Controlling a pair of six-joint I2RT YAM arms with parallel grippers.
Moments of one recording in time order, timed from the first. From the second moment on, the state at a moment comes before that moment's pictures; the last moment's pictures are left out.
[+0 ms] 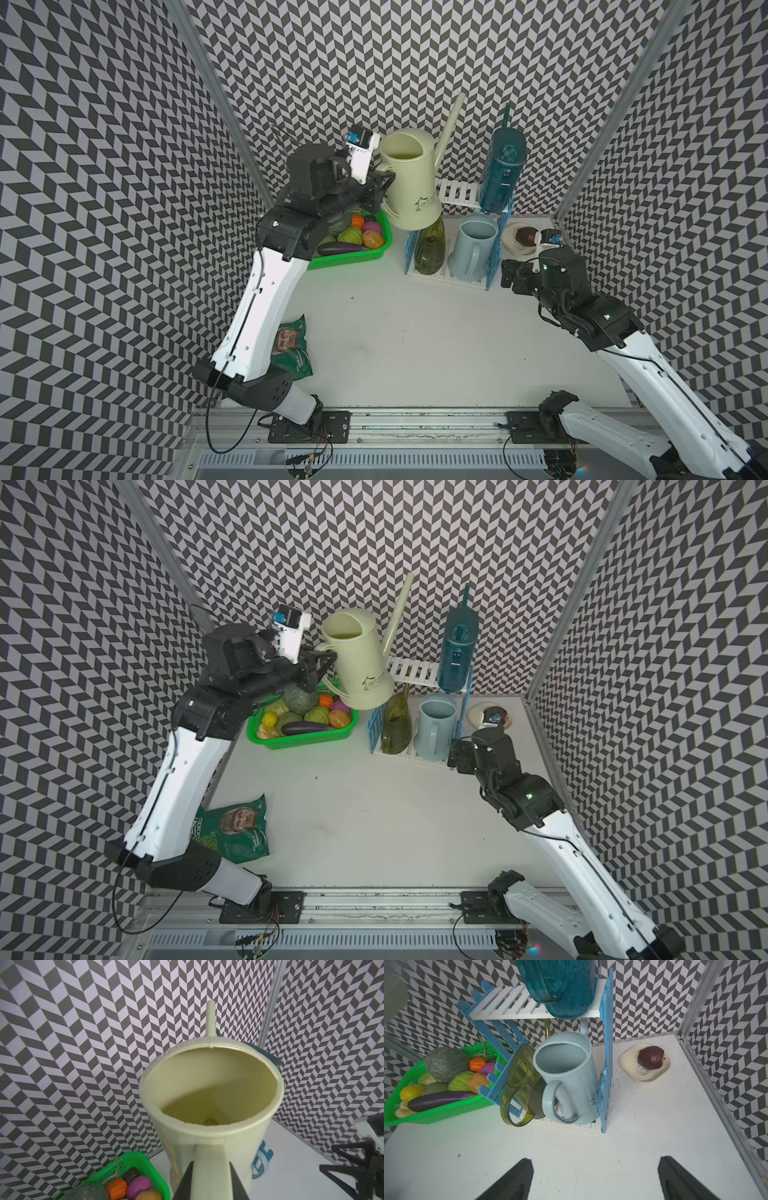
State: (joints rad) left arm -0.49 1.60 2.16 -0.73 0.19 -0.01; right arm 0.46 0.96 1.13 -0.75 0.36 0.40
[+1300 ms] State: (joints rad) left arm -0.66 1.97 2.37 -0.45 -0.23 -0.06; right arm 0.27 1.26 1.11 -0.57 0.27 0.37
